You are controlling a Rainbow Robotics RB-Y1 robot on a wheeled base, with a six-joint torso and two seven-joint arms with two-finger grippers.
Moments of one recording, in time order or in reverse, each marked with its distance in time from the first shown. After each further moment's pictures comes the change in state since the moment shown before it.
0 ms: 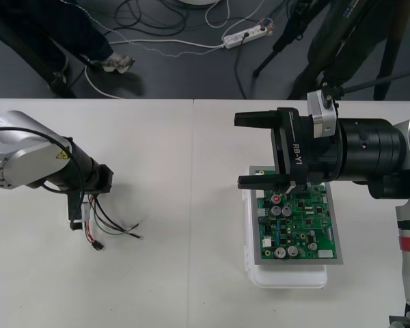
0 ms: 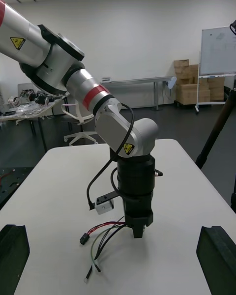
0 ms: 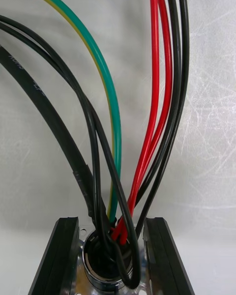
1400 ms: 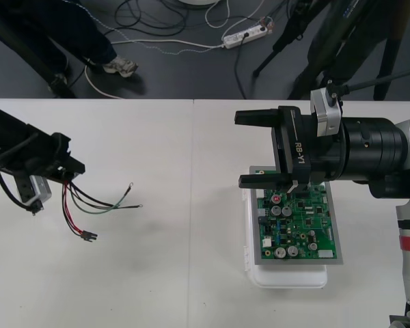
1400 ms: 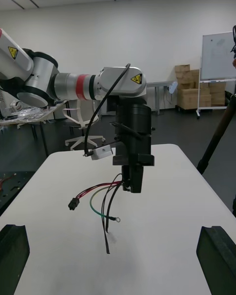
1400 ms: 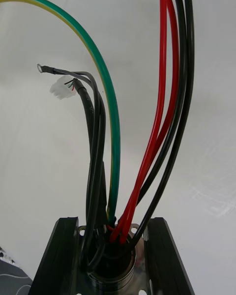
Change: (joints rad) right arm -0.002 -0.002 0.000 0.000 -0.025 0.000 0.000; left arm 0.419 0.006 0.980 -0.231 0.188 -0.584 -0.001
